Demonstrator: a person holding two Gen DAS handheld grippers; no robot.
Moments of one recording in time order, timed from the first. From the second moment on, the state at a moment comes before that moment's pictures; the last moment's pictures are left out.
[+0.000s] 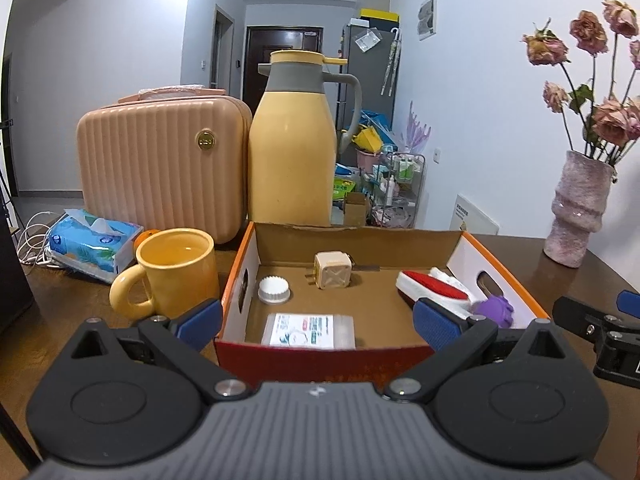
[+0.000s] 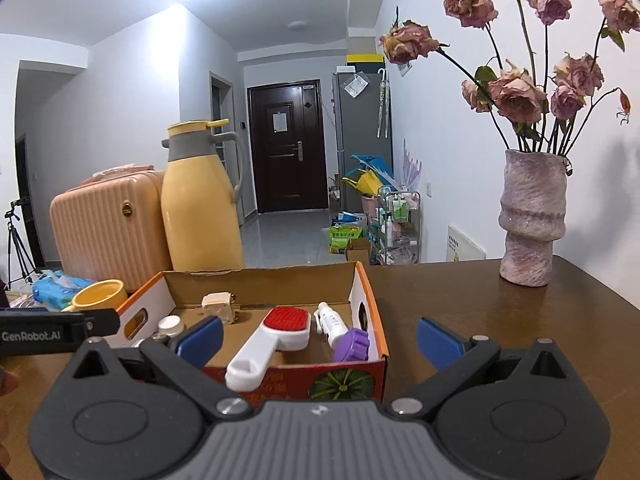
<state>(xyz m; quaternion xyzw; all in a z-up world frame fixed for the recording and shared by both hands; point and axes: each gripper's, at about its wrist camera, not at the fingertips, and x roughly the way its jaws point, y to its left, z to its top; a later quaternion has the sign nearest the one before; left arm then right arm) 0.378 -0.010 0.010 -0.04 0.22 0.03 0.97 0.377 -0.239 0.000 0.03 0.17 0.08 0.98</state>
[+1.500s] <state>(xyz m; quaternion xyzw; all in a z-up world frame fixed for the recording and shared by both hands) 0.300 -0.004 -0.033 -0.03 0.27 -0.01 0.96 0.337 -0.267 -0.069 -0.03 0.28 0.07 0.96</state>
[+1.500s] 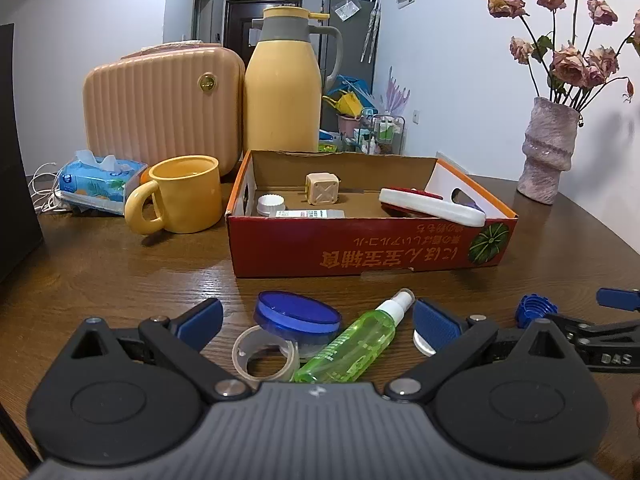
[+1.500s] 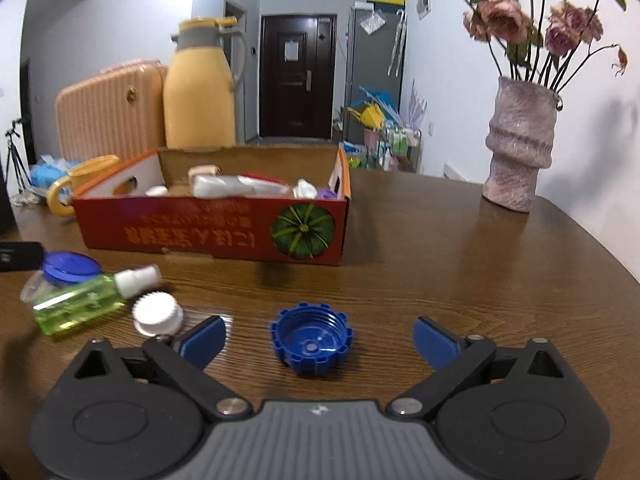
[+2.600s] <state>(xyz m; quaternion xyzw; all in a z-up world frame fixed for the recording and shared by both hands) 0.311 0.010 -0.034 -0.04 0.28 0.01 0.96 0.337 -0.274 -0.073 0.02 0.25 0.07 0.97</state>
